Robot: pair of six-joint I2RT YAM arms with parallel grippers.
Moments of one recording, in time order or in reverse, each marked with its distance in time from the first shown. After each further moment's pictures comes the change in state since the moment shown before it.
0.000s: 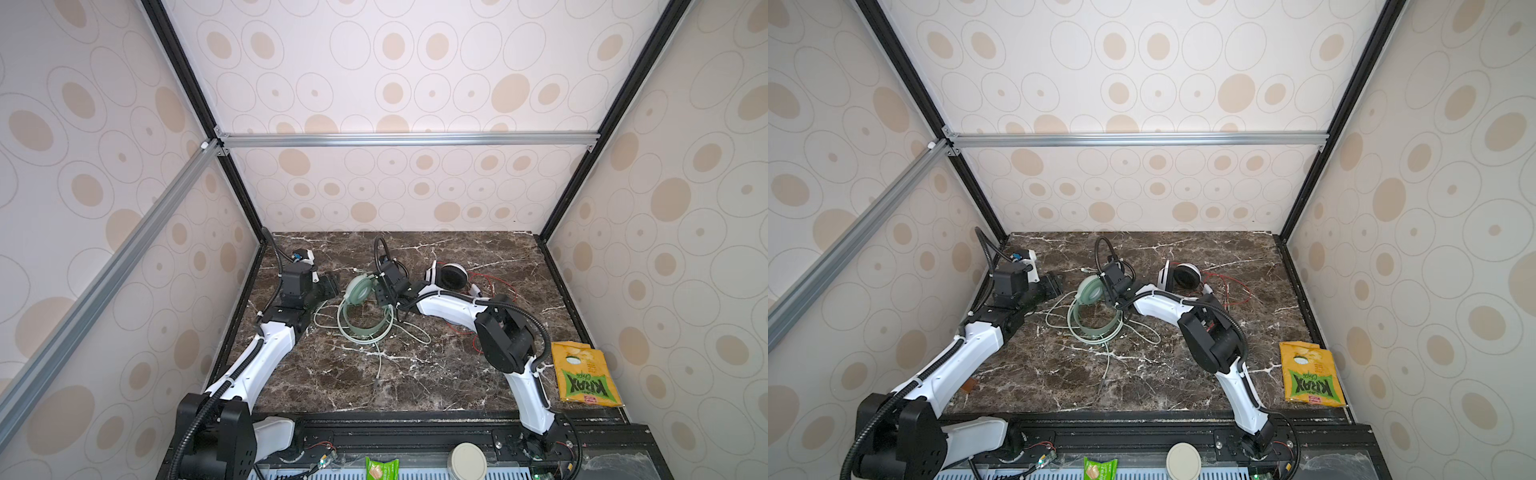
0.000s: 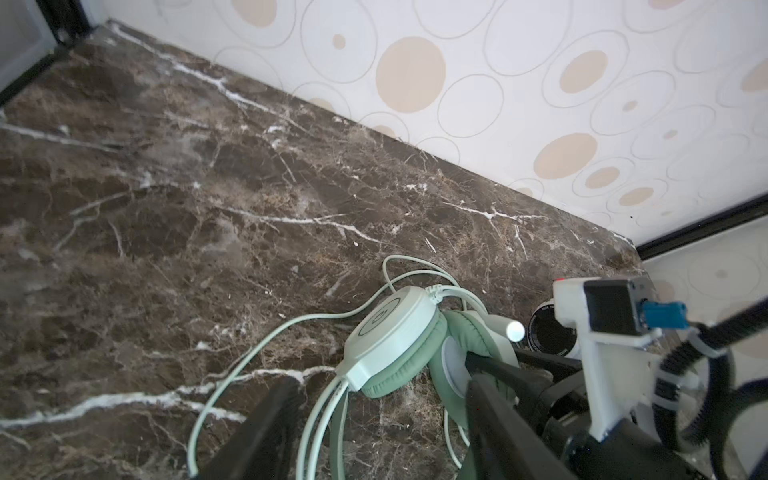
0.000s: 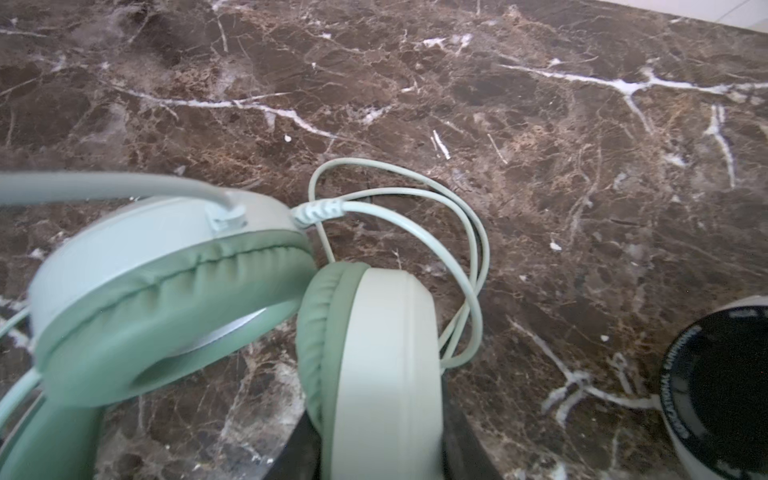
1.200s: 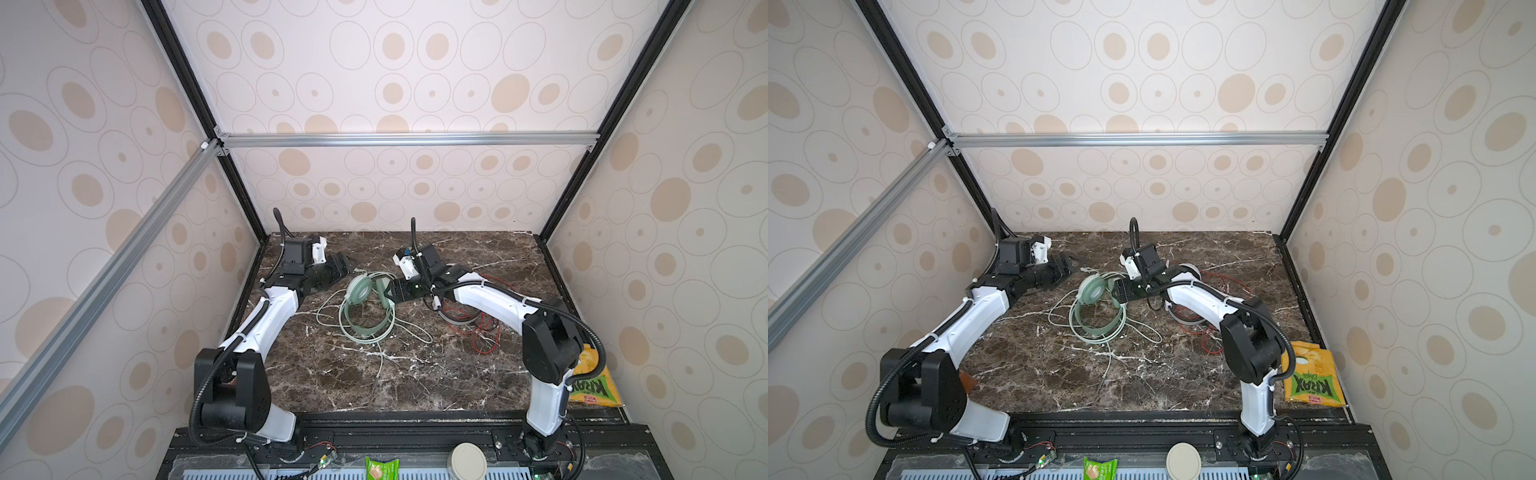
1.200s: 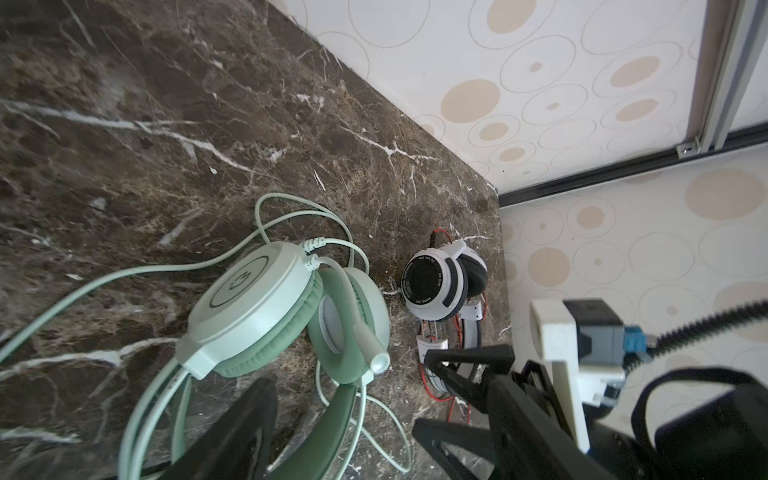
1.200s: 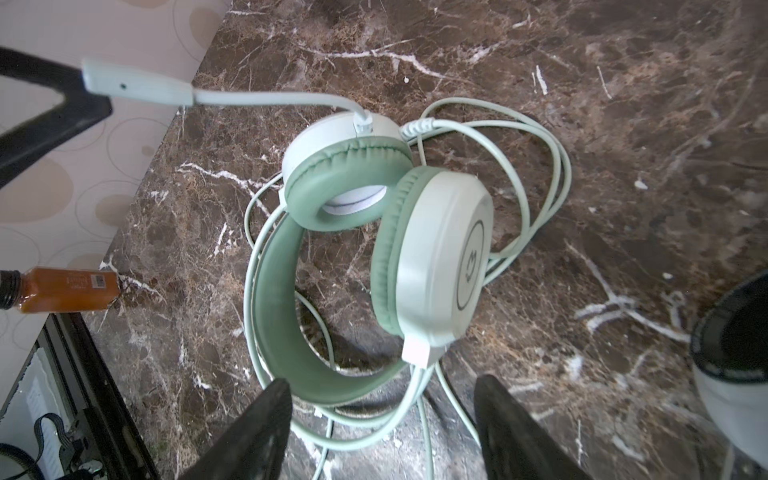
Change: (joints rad) left arm 0.054 0.301 0.326 -0.205 0.476 -0.245; right arm -0.149 -0.302 -0.182 -0.142 -0.578 -0.064
